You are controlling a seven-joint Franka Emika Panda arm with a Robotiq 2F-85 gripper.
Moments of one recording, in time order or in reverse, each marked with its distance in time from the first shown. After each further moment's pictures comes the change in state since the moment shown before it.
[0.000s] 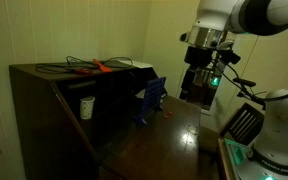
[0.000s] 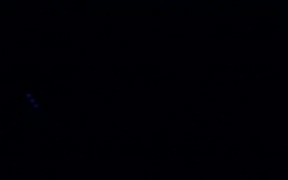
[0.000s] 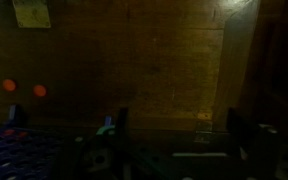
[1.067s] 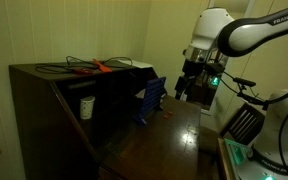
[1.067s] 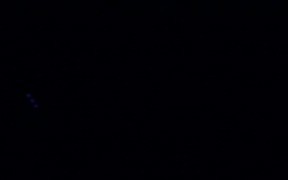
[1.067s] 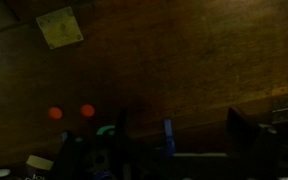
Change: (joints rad) arm -0.151 0.000 -0.143 -0.156 -0.084 0.196 0.052
